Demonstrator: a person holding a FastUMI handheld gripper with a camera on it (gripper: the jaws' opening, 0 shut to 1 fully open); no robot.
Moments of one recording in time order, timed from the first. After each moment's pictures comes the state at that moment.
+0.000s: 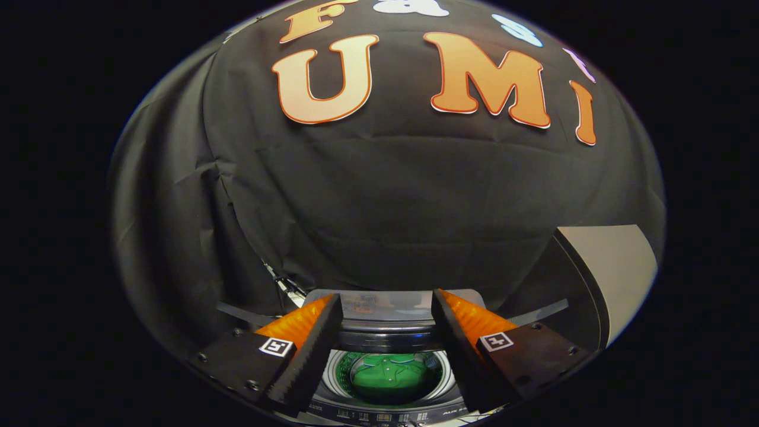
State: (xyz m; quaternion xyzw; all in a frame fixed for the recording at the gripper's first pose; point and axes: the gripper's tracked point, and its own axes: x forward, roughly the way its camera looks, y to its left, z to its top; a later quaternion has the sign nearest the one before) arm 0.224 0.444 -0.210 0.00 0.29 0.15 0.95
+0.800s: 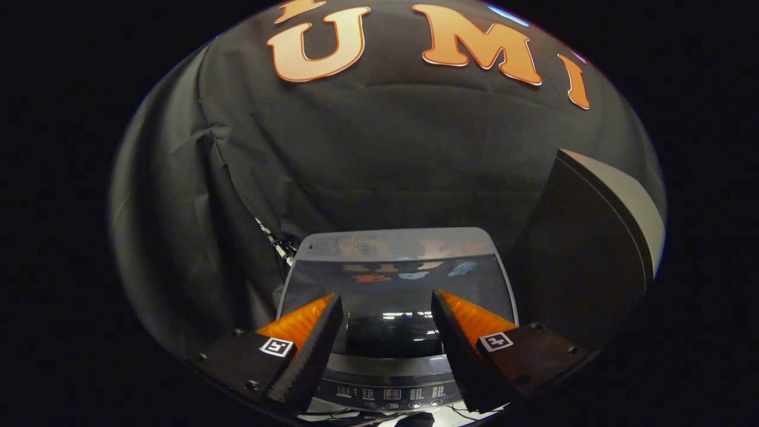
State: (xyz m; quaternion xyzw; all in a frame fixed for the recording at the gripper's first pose) arm 0.163 0.440 -0.303 0.01 0.38 0.14 0.91
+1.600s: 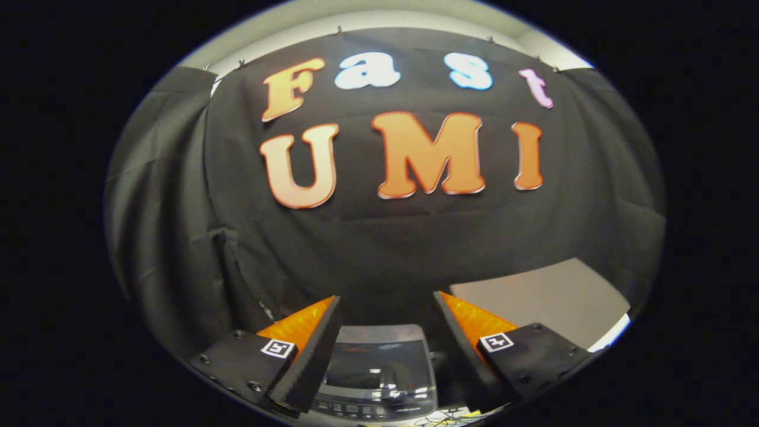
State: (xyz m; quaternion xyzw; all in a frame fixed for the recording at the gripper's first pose) arm 0.161 0.288 -0.005 0.03 0.14 0.10 0.99
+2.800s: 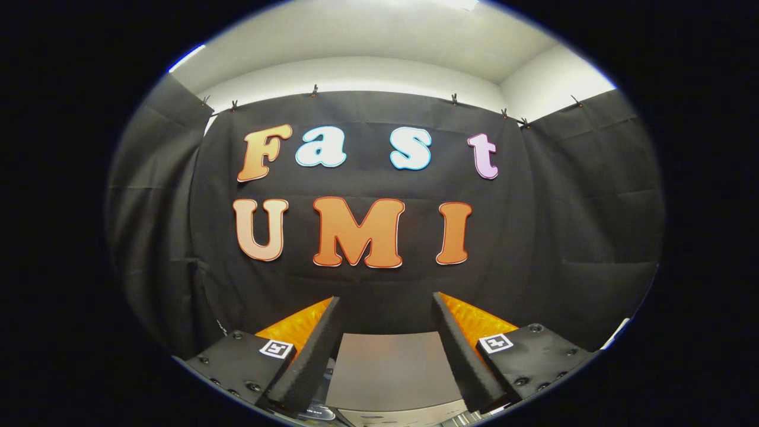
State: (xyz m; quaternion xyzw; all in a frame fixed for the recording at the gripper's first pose) arm 0.076 0.087 0.122 -0.01 0.01 0.05 1.00
